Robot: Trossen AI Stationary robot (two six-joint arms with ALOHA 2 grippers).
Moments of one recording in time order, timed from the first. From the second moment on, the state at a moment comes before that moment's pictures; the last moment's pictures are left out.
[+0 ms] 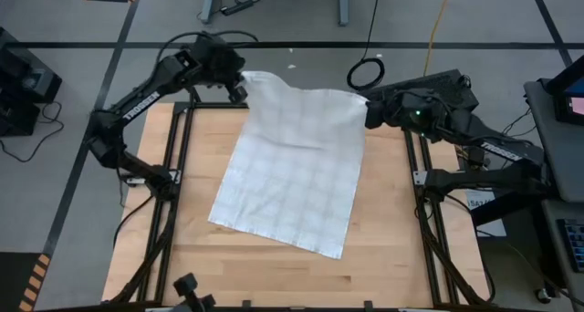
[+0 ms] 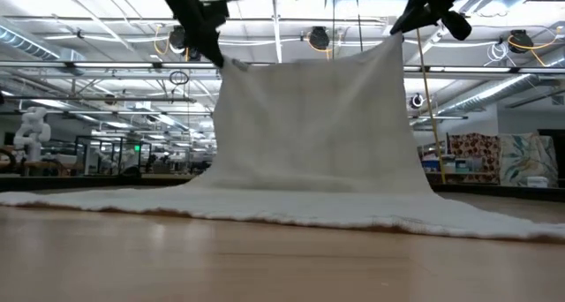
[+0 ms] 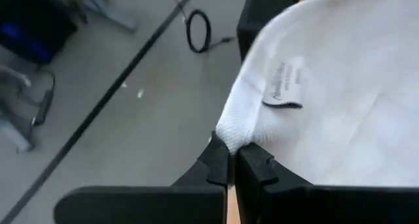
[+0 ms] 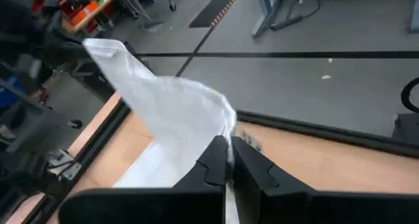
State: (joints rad) left arm 0.78 1.46 1.57 -0.85 0.01 0.30; right arm -0.38 0.95 1.10 -0.62 0.38 0.73
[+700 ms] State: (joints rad) left arm 0.84 1.44 1.63 -1.12 0.30 0.29; right arm -0.35 0.97 1.10 -0.54 0.14 0.81
